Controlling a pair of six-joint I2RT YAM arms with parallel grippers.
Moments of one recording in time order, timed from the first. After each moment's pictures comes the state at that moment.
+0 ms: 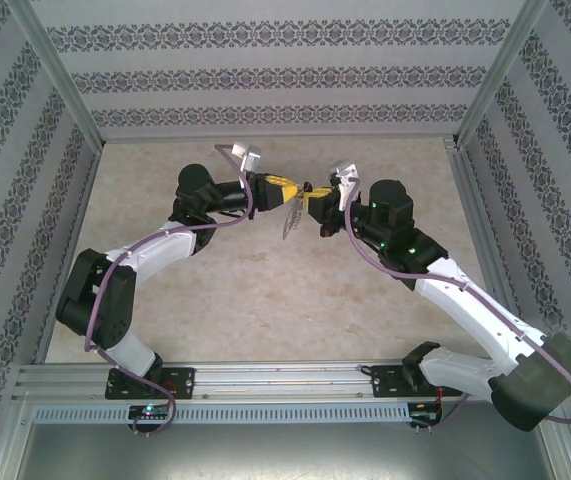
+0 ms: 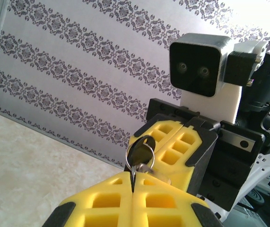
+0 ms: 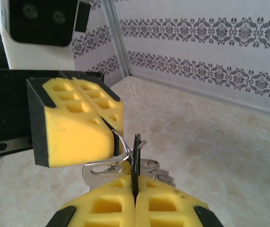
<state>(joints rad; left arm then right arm) -0.41 1.61 1.02 0.87 1.02 -0.69 0.55 1.11 0.94 -0.03 -0.31 0.18</state>
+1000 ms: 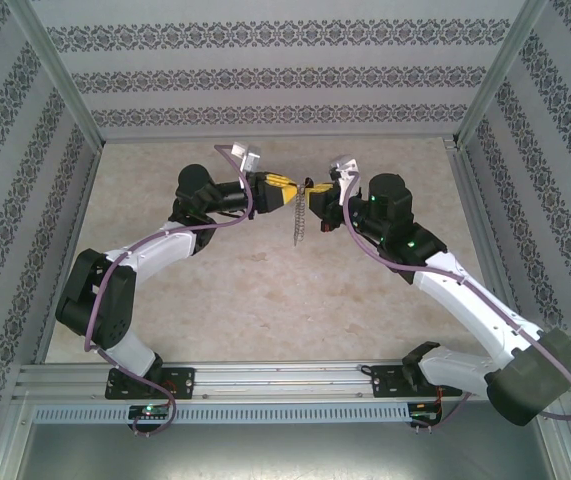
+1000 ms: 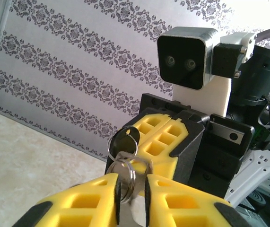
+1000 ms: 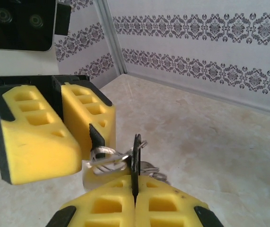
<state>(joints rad) -0.41 1.61 1.02 0.87 1.02 -0.69 0.52 1.15 0.97 -0.05 -0.32 0.18</state>
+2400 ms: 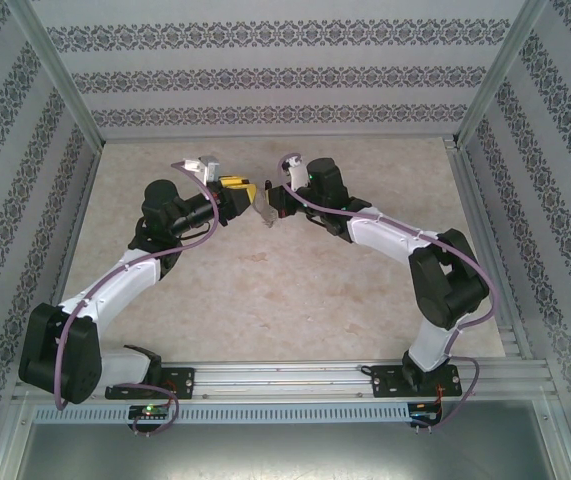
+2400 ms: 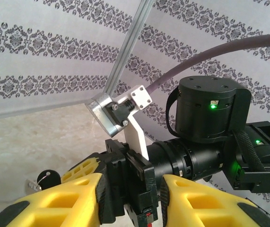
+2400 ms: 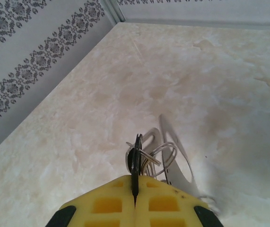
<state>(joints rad) -0.29 1.29 0.80 0.50 0.66 -0.42 0.54 1.76 1.19 0.15 -0.41 0.33</state>
